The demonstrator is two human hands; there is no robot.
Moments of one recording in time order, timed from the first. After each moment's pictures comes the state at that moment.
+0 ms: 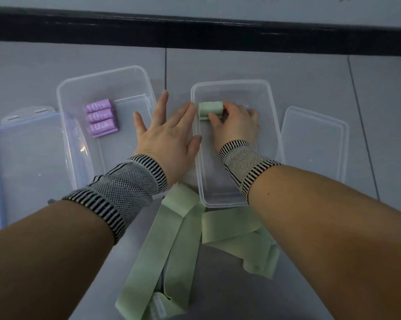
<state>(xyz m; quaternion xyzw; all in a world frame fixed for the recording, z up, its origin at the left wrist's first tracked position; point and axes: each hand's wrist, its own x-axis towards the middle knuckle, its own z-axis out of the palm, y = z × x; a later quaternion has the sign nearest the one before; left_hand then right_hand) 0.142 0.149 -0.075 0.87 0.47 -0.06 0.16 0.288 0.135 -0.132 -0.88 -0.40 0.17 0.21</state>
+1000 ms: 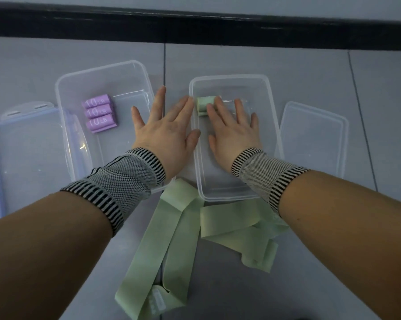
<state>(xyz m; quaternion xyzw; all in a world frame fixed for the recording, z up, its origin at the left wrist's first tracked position) 0.142 0.151 -0.076 0.87 0.47 -0.06 0.15 0.296 0.103 -0.127 -0.76 -0.64 0.14 -0.04</state>
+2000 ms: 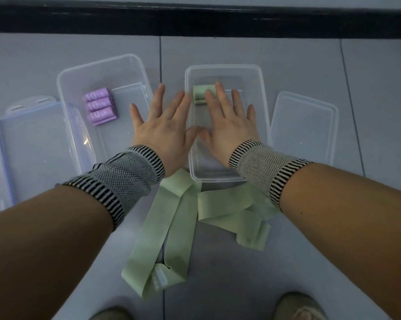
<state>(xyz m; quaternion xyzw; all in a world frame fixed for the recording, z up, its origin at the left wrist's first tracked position) 0.142 0.135 -0.067 0.88 0.45 -0.08 0.15 0.291 0.090 -0.100 -0.77 -0.62 0.16 -0.01</state>
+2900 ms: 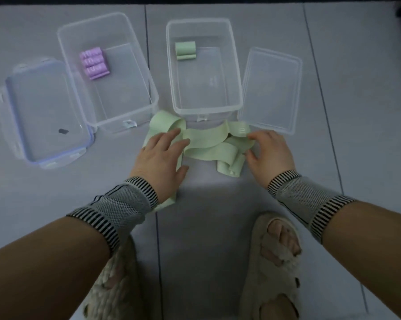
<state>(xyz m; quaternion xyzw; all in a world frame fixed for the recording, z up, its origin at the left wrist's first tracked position) 0.065 -0.039 -0.060 0.89 0.40 -0.03 0.20 0.287 -0.134 -0.070 -0.84 -0.49 0.19 0.13</state>
